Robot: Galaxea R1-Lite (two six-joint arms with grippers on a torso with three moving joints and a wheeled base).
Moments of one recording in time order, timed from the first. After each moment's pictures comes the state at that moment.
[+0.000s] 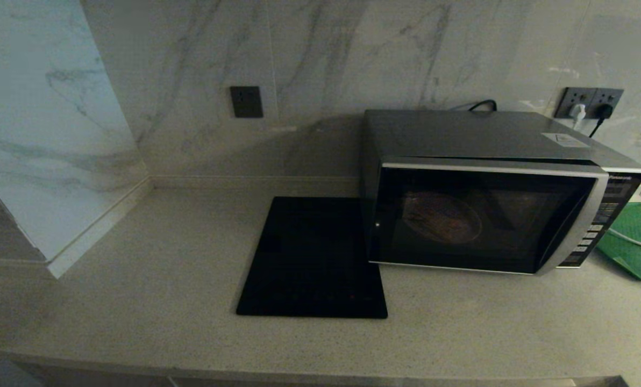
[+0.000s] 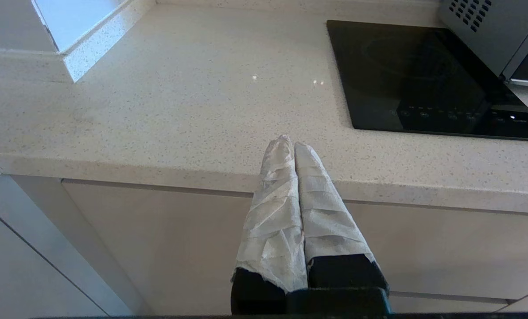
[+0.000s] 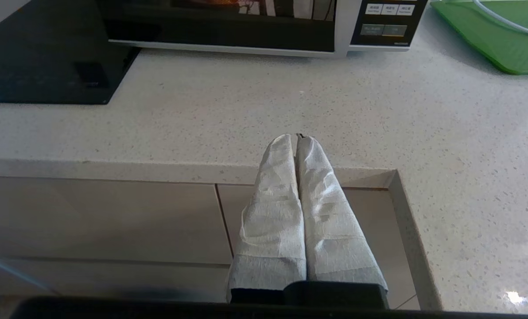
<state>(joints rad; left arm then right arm) 0.00 0.00 0.00 -0.01 0.02 -0.07 0.00 0.00 -0.06 0.14 -0.03 0.05</state>
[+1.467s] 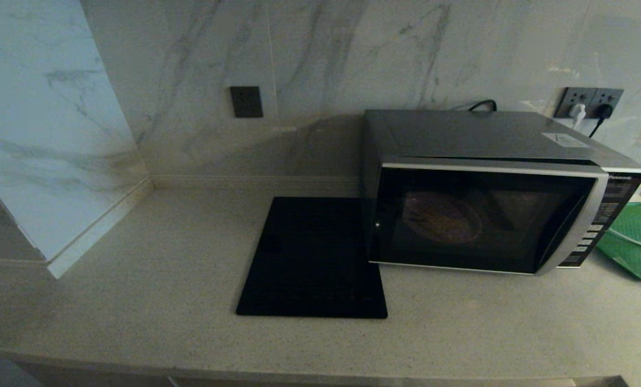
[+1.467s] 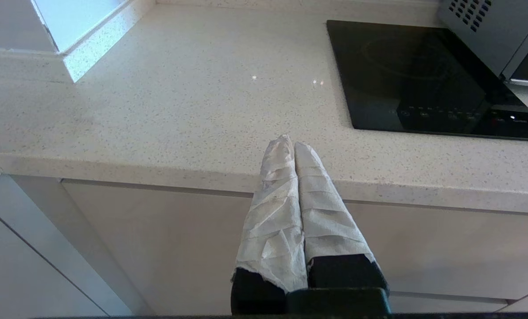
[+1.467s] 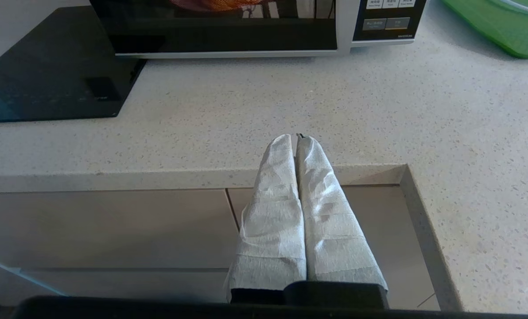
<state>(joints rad) 0.00 0.00 0.00 -0.01 0.02 -0.07 0.00 0.00 -0.05 0.14 -0.04 0.12</state>
